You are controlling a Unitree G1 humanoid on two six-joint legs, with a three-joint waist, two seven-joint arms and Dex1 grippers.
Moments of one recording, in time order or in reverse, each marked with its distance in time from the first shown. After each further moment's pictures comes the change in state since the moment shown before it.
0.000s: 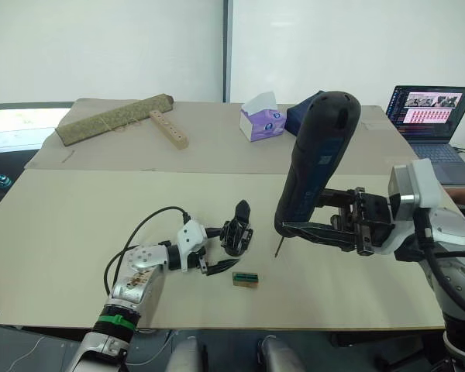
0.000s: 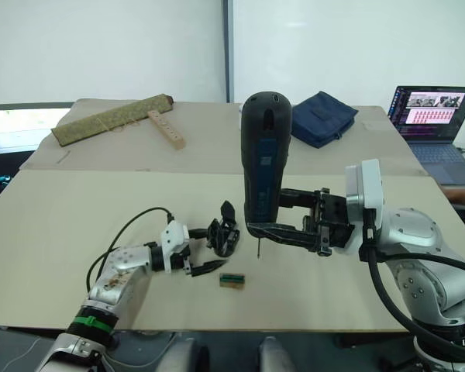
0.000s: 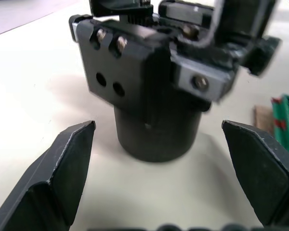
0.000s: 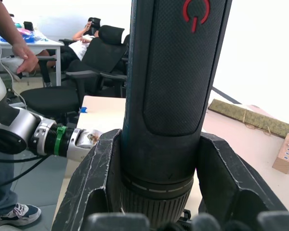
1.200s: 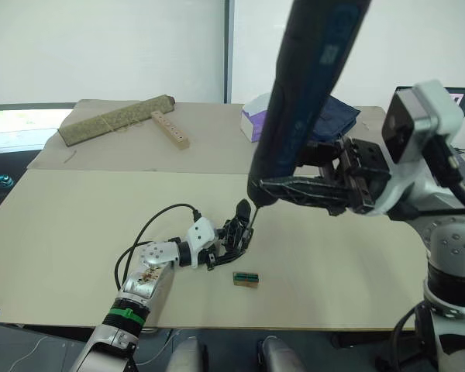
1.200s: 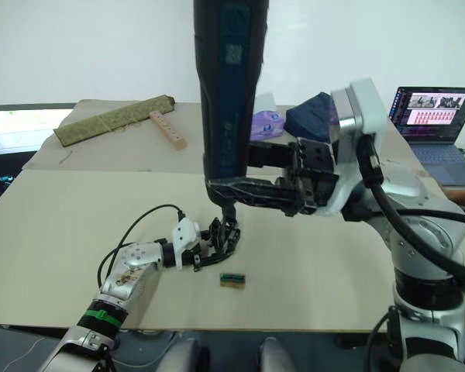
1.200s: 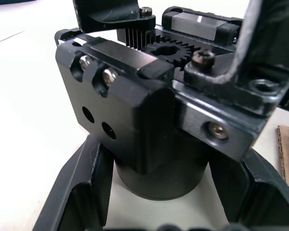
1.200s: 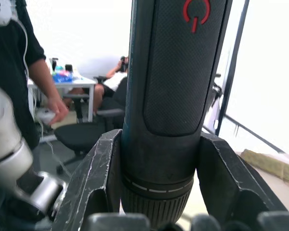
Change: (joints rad) left arm -0.051 -0.016 -0.048 0.057 0.028 -0.024 0.049; right arm -0.434 0.103 0.087 0.068 0.234 0.241 -0.195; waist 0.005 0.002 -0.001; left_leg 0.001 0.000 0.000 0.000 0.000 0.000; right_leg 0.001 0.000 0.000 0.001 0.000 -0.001
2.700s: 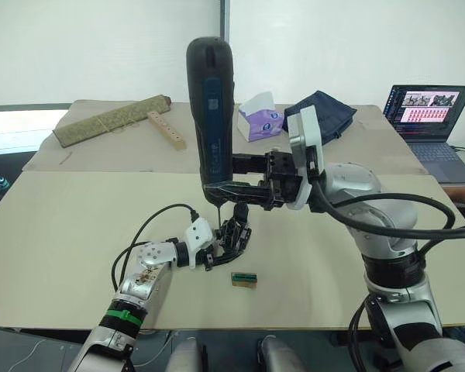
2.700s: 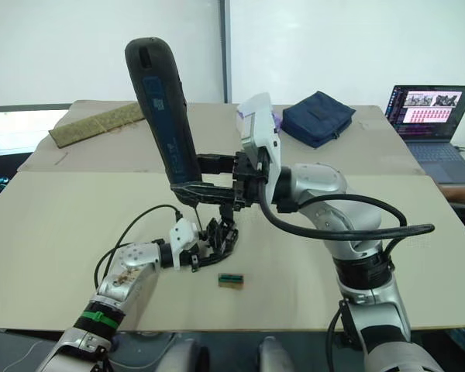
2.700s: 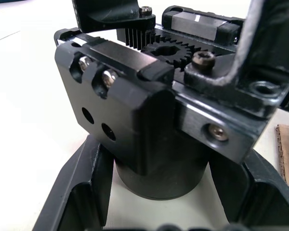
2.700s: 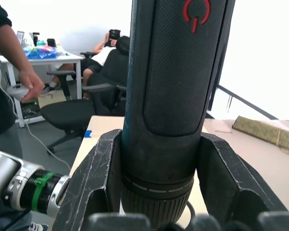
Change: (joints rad) left arm 0.015 0.016 -0.004 -0.025 -0.005 0.018 -0.005; right arm -0.025 0.220 0.207 0.167 -0.435 -0.061 0.087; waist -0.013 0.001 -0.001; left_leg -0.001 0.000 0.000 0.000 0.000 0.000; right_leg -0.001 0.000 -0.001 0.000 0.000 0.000
